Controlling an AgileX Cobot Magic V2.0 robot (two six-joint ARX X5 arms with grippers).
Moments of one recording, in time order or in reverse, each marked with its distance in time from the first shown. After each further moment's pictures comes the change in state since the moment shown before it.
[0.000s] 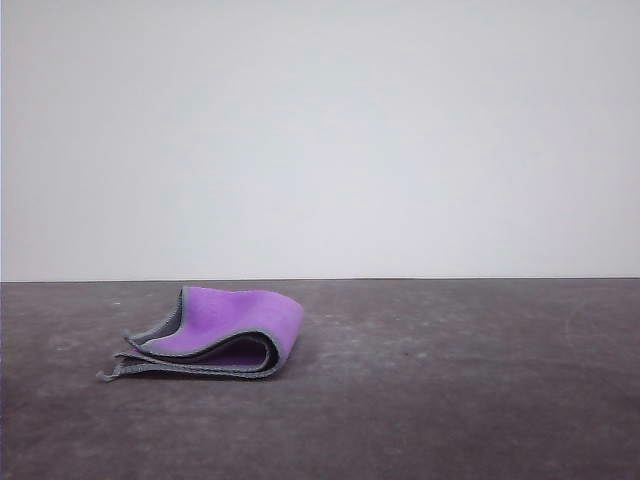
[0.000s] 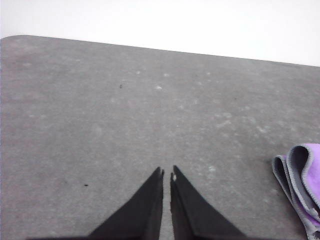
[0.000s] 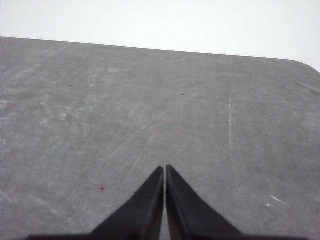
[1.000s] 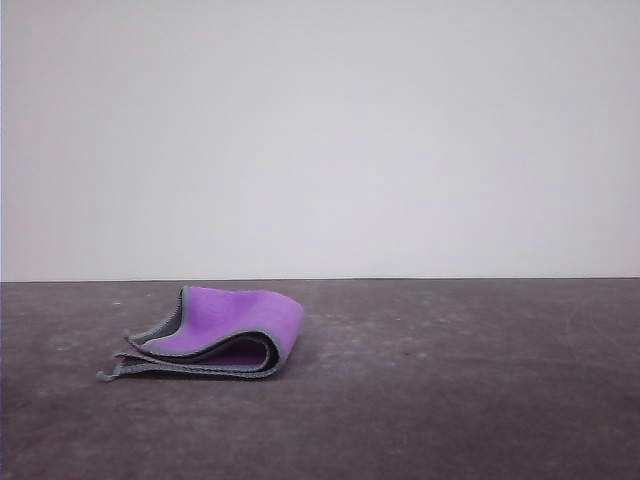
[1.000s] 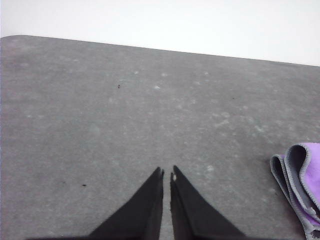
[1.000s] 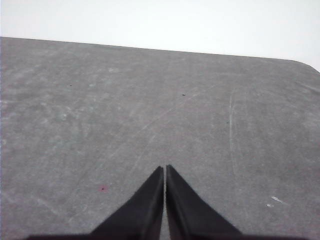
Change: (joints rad) left_arx -0.003 0.000 0.000 0.000 0.000 0.000; right_arx 0.000 0.000 0.000 0.000 0.000 0.000
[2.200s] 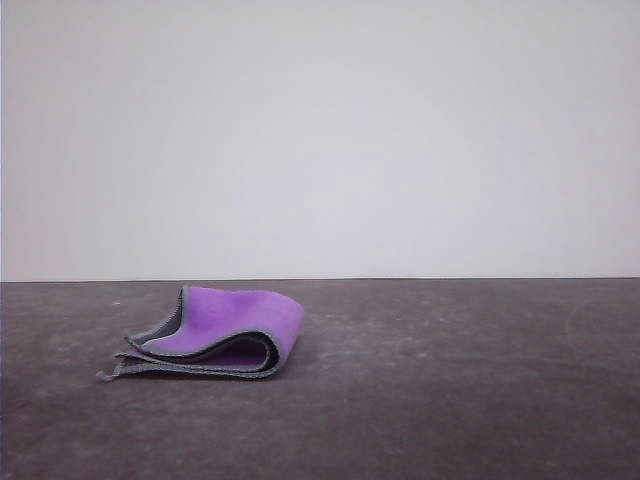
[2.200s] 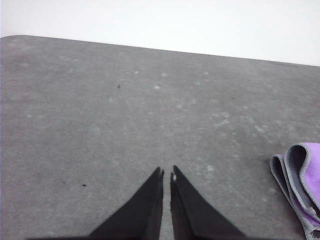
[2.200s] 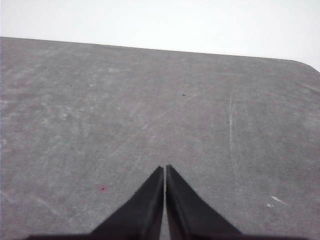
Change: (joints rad) left_arx 0.000 0.000 0.000 0.000 0.000 0.000; right_arx 0.000 0.000 0.000 0.000 0.000 0.000
